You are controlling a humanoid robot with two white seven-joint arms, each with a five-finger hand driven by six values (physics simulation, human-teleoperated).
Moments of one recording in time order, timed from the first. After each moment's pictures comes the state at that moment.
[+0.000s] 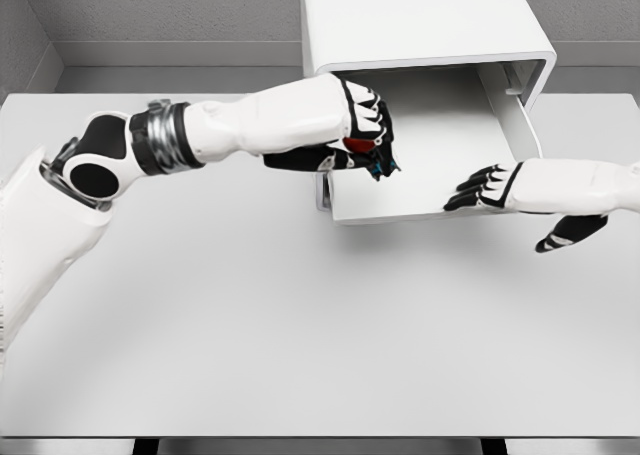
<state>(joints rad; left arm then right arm) -0.75 0.42 -0.61 -1.62 -0.12 -0.61 -0.52 -0.76 -1.17 0.85 -1.68 -0.02 -0.61 0.59</state>
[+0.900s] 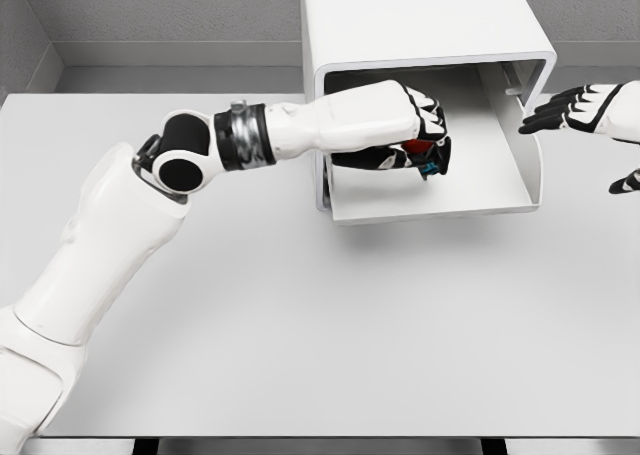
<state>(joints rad) -0.78 0.19 -0.61 -1.44 -0.32 -0.61 -0.54 -0.73 -1.31 0.64 -1.66 -0.13 -0.61 0.59</state>
